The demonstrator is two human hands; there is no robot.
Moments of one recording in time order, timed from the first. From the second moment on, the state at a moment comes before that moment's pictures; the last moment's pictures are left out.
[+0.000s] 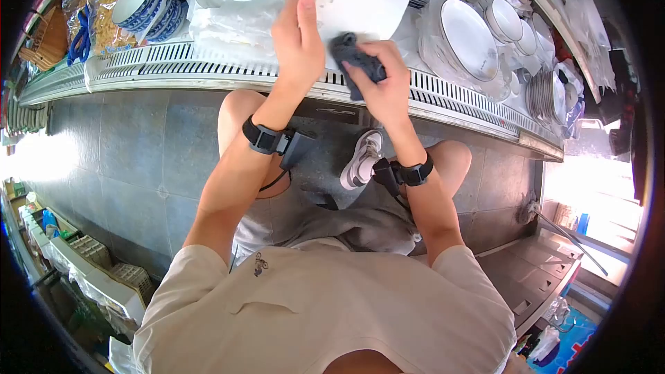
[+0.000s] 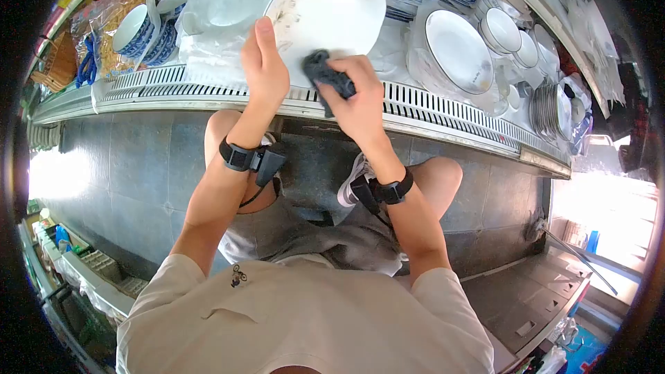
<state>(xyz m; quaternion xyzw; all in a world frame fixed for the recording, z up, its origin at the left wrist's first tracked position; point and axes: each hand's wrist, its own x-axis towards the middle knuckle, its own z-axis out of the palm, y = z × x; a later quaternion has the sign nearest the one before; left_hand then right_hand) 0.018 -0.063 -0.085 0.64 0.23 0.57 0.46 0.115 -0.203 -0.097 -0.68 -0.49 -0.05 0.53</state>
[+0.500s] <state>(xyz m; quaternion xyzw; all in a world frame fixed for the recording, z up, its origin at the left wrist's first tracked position) 0.014 -0.076 -0.077 0.69 0.17 0.53 0.46 0.145 -0.209 -0.091 -0.71 -0.45 -0.27 0.47</state>
